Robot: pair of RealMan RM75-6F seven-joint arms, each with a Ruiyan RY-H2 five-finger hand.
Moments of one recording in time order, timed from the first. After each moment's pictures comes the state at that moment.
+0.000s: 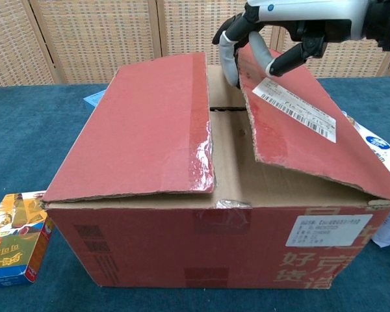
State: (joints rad) left arm -0.15 -1.12 -0.03 -1.68 1.40 1.35 0.18; right arm 0.89 -1.13 0.18 -1.74 -1.57 0.88 0.15
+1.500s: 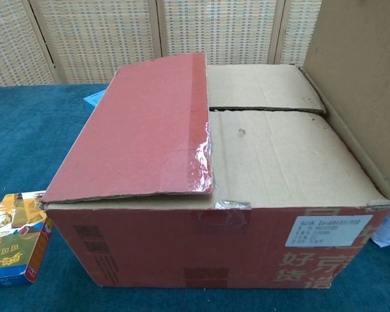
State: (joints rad) left arm -0.15 -1.11 -0.03 -1.67 1.42 1.38 0.18; right arm 0.78 -0.71 0.21 -1.85 -1.55 0.92 0.12
